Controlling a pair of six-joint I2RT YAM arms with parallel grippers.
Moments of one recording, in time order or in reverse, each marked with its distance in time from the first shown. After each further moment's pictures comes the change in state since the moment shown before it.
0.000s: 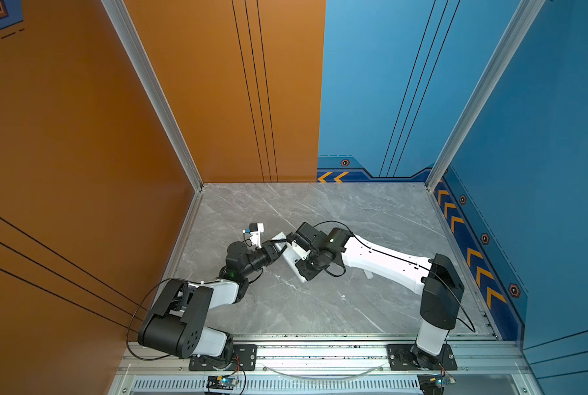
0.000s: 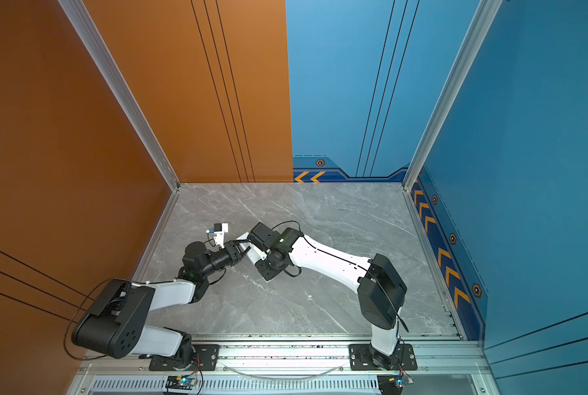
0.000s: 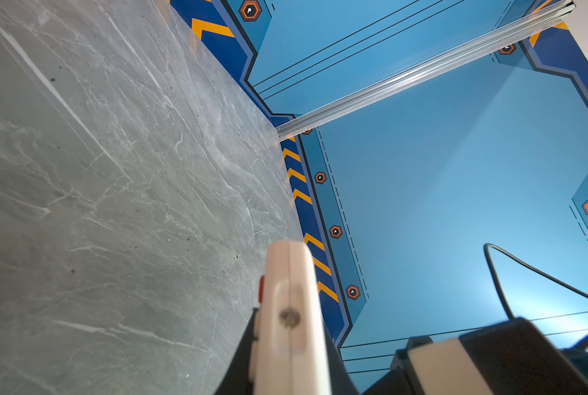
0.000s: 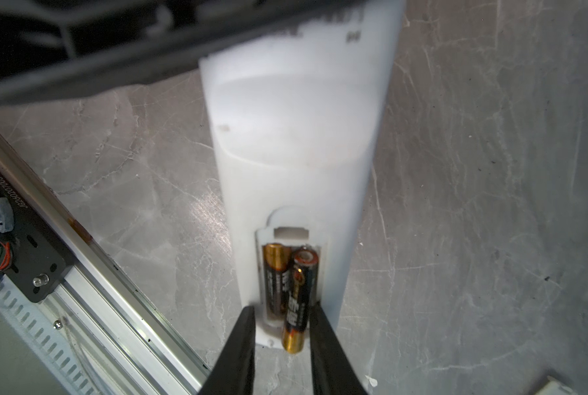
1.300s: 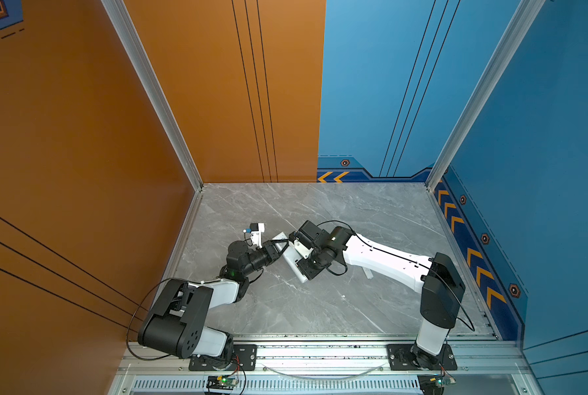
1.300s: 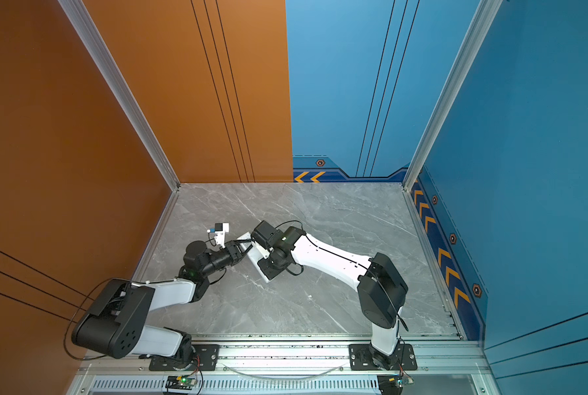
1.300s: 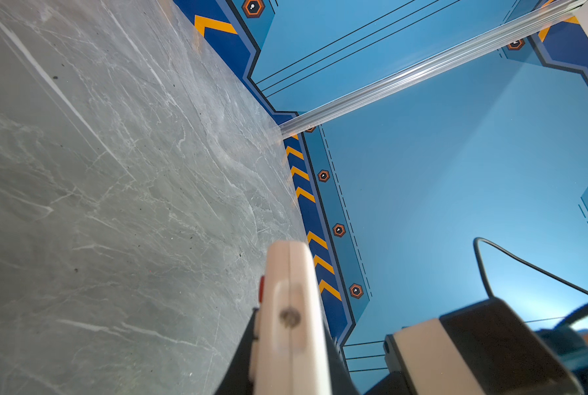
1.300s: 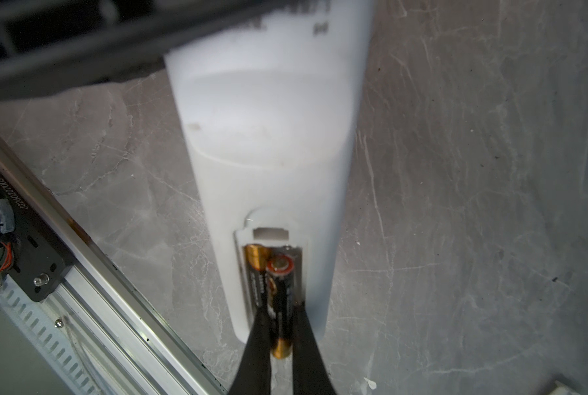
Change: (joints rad) left arm -0.005 0.000 0.010 -0.032 -0.004 0.015; right arm -0.029 -0.001 -0.028 0.021 -0.040 -0.006
